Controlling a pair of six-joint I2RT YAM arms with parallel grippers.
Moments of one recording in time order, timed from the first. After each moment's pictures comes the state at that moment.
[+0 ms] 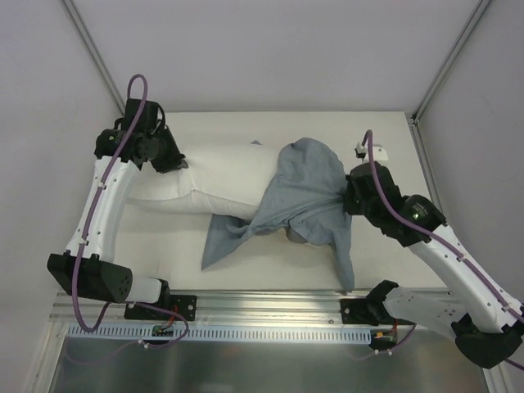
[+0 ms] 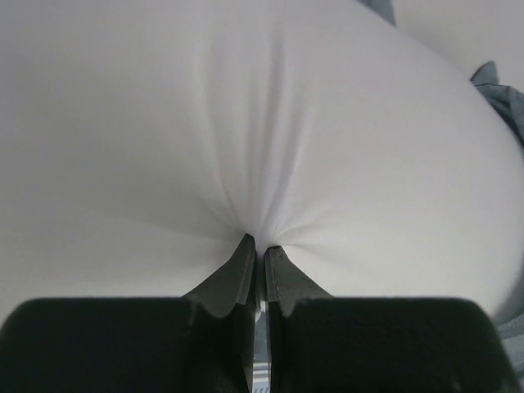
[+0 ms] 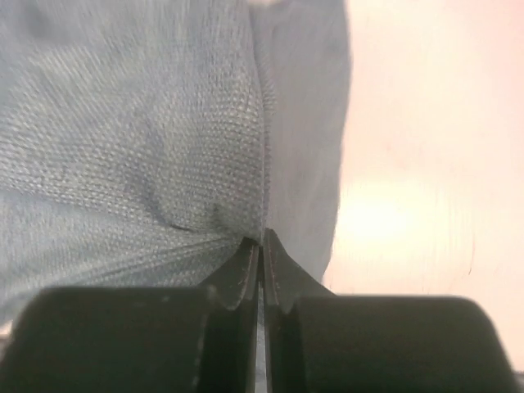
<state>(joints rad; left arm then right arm) -0.15 1.40 1.58 -1.10 0.06 -0.58 0.72 0.94 1.13 -0.97 0.45 0.50</state>
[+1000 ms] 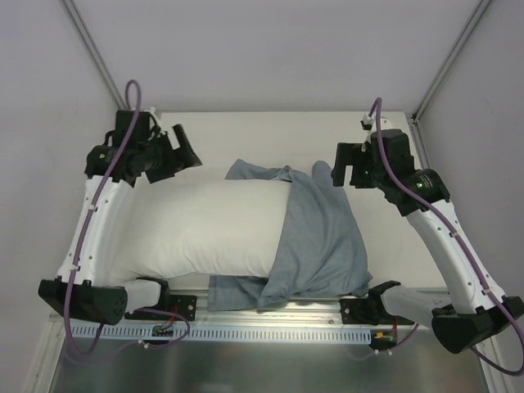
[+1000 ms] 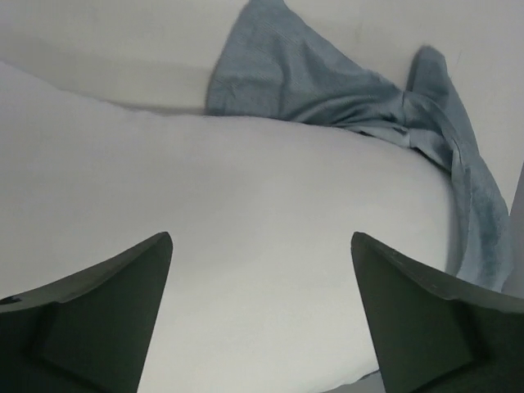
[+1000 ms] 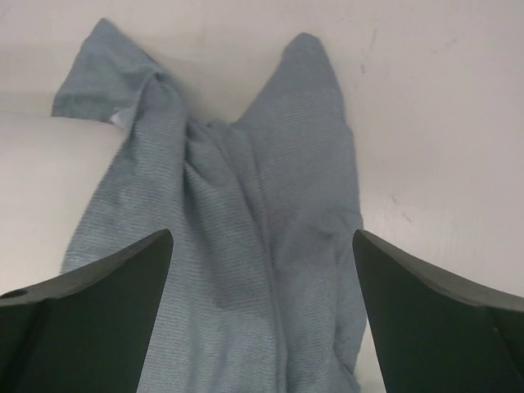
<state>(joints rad) -0.07 1.21 1.48 -1.05 0.19 -0.50 0.40 1.13 1.33 -0.88 0.16 0.27</state>
